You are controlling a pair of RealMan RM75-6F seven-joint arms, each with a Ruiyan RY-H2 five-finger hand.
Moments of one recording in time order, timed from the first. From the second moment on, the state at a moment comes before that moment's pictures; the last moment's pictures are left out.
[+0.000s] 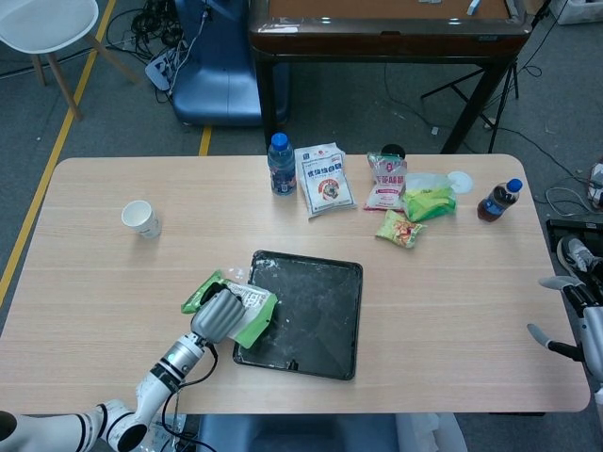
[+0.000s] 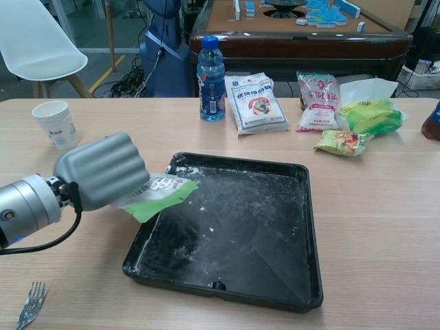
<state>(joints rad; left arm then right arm) -0.65 -1.67 -0.03 -1.39 1.44 1.08 1.33 0.01 -1.04 0.09 -1.63 -1.49 1.57 0.08</state>
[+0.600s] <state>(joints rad) -0.59 -1.64 -0.10 -1.36 1.43 1.19 0.63 0.01 -1.04 0.10 -1.63 -1.49 1.57 0.08</state>
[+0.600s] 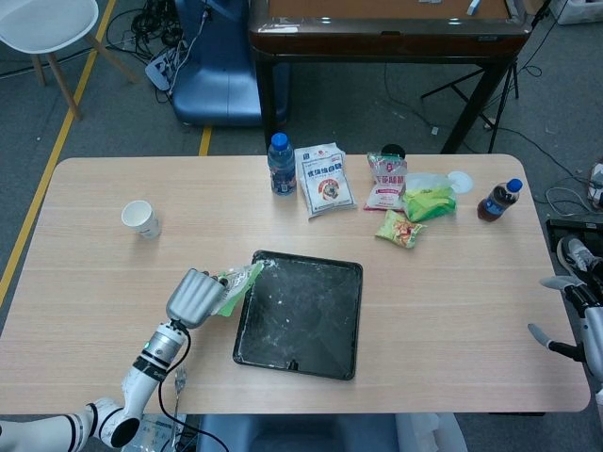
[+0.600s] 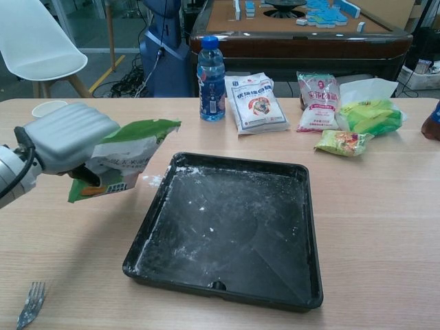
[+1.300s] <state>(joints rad) -0.54 -1.75 -0.07 -1.06 1.46 1.18 0.04 0.01 -1.04 0.10 -1.65 -1.49 1.56 0.06</state>
